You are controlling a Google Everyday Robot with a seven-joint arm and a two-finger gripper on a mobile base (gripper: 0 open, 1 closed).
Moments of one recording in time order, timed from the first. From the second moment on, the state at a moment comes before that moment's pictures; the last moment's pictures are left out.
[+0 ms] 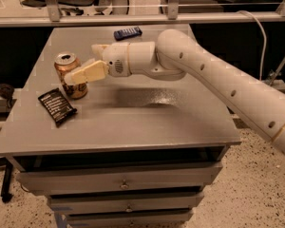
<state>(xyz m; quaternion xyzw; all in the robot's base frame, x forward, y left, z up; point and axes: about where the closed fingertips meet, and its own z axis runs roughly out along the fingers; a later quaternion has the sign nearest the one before) 0.607 0.170 0.911 -0.46 0.59 0.48 0.46</state>
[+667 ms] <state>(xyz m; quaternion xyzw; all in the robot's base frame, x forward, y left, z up) 0.636 0.029 0.956 -0.44 0.60 0.37 0.55</state>
